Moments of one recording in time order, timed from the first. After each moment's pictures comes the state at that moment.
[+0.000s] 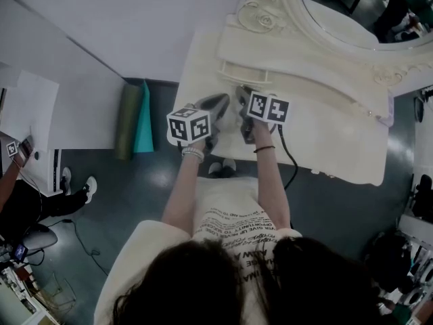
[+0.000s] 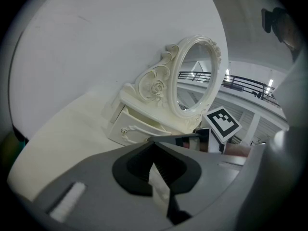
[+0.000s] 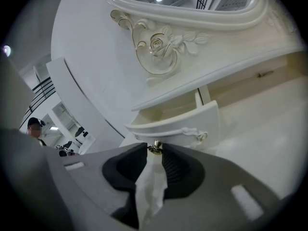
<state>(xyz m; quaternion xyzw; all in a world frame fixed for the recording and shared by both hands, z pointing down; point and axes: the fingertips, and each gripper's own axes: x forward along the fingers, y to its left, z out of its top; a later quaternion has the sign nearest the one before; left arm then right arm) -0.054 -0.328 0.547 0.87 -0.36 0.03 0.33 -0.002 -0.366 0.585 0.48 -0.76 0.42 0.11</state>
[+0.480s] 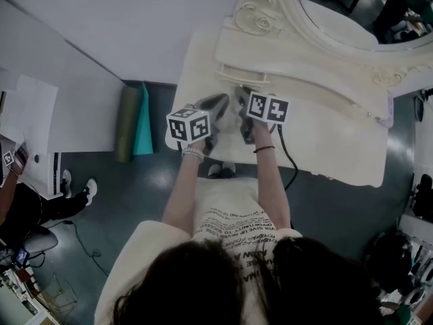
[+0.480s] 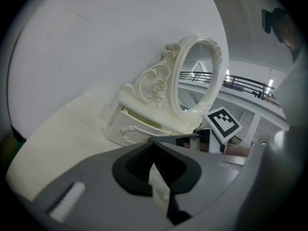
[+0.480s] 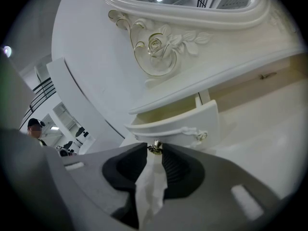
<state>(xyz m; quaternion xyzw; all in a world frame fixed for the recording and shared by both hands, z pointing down) -0.048 -0.341 0.547 0.87 -0.36 0.03 0.33 0.002 -0.378 0.584 0.47 -0.77 0.42 0.11</state>
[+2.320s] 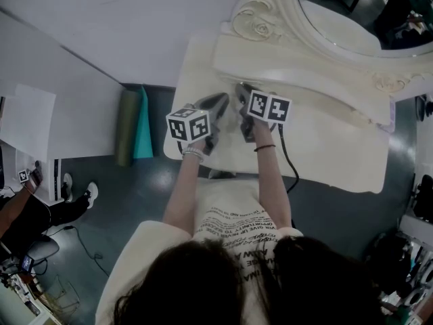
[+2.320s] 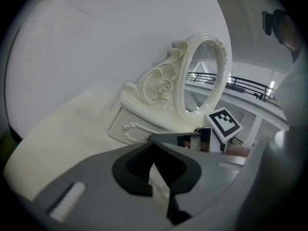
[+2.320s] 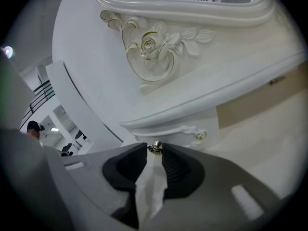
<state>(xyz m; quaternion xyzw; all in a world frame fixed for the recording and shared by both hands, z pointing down) -0.041 -0.379 0.554 0.87 -0.36 0.03 0.34 0.011 -0.419 0.586 0.48 -0.77 0.41 0.10</state>
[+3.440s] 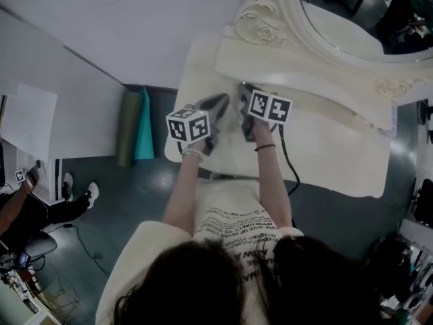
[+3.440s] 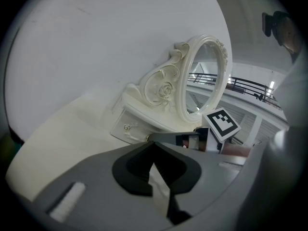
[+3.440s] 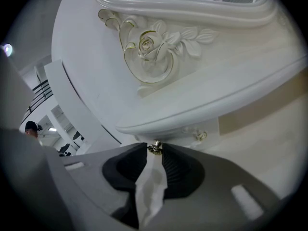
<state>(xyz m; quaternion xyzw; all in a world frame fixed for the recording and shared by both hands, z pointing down) -0.045 -0.387 0.553 0.87 -0.36 0.02 0.33 0.013 -0.432 0.586 0.49 -0.77 0.41 0.09</state>
